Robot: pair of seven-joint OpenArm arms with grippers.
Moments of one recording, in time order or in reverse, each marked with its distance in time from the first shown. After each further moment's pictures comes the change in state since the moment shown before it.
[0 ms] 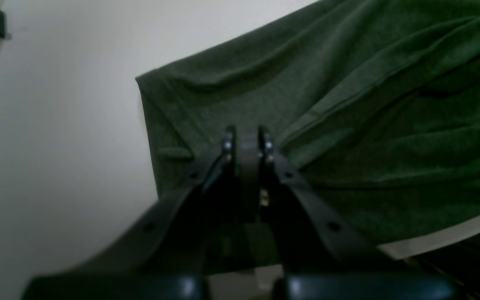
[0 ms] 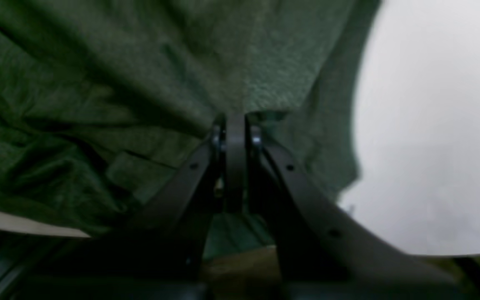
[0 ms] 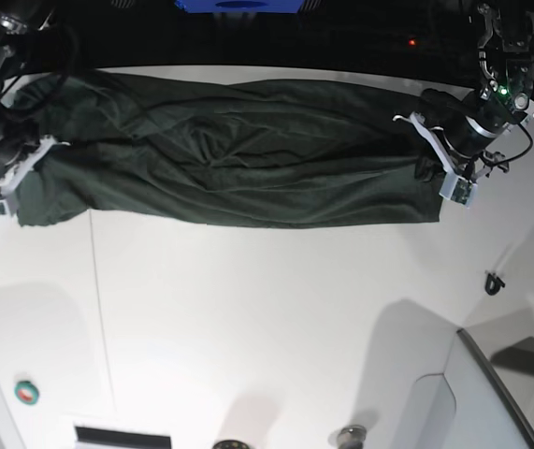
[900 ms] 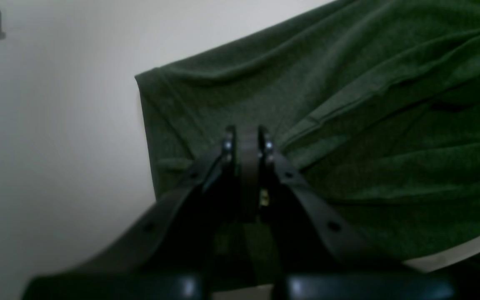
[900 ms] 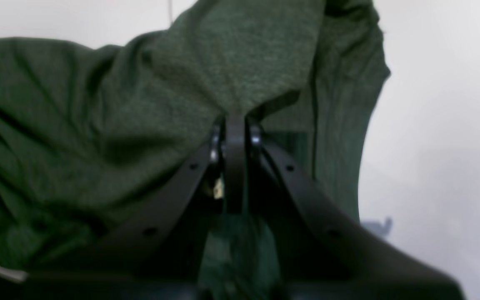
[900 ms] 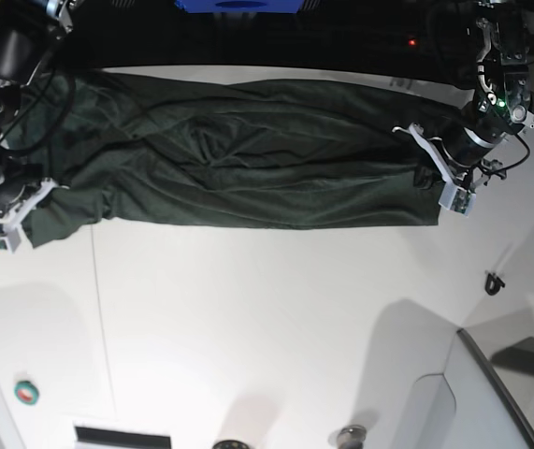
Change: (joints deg) left arm -3.2 0.2 0.3 -3.8 0.0 0.0 -0.2; right arm 11.0 3.6 0.1 -17.0 0.2 0.0 3.8
